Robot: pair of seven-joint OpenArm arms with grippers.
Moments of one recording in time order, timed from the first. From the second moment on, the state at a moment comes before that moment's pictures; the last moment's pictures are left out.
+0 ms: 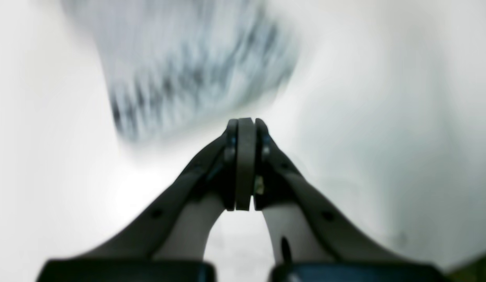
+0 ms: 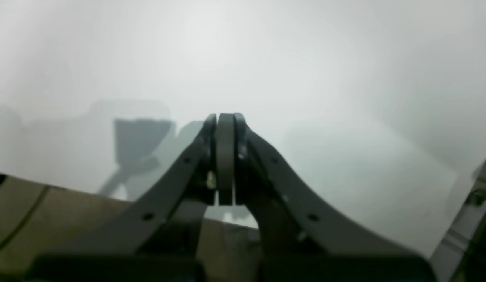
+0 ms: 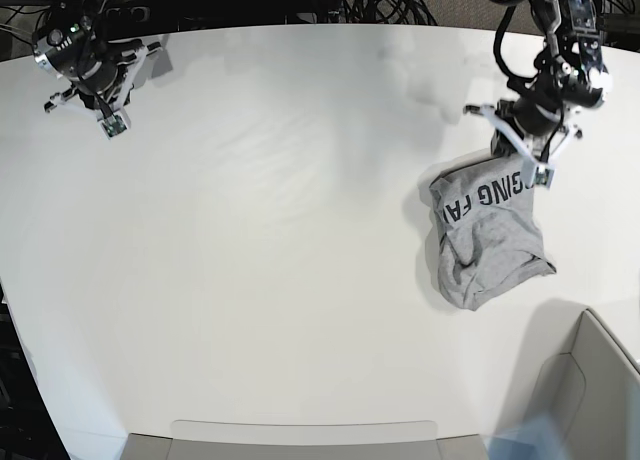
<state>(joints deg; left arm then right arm) 22.7 -20.8 -17.4 117.0 -29.3 -11.6 64.9 -25.4 8.3 28.3 120.1 8.0 44.7 -65.4</state>
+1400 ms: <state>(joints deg) 56.4 -12.2 -7.3 69.0 -10.0 -19.9 12.6 -50.8 -7.6 20.6 87.0 -13.0 44.7 -24.8</state>
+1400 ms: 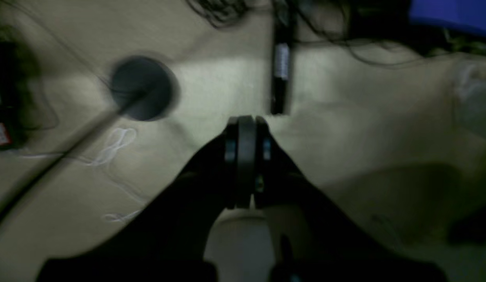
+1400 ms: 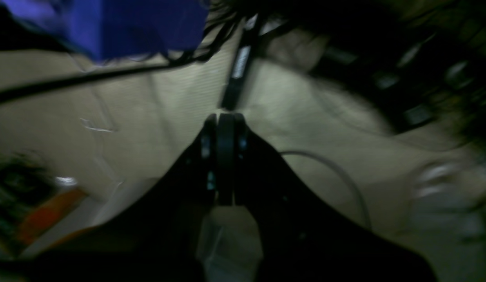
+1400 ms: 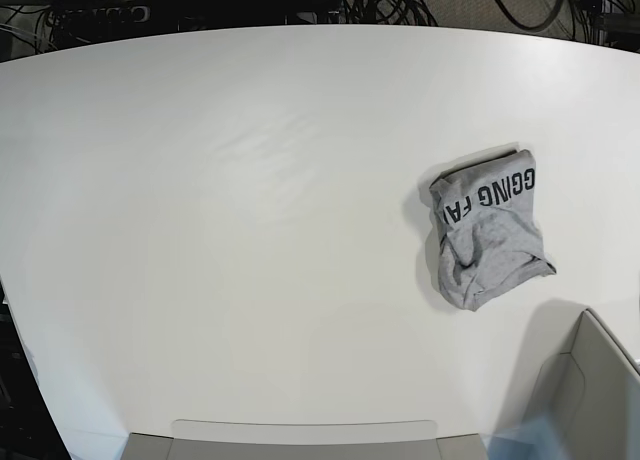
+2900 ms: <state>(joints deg) 12.1 -10.0 -7.0 1.4 0.2 7.2 -15.5 -8.8 11.4 39.3 2.4 -42.5 -5.7 10.6</state>
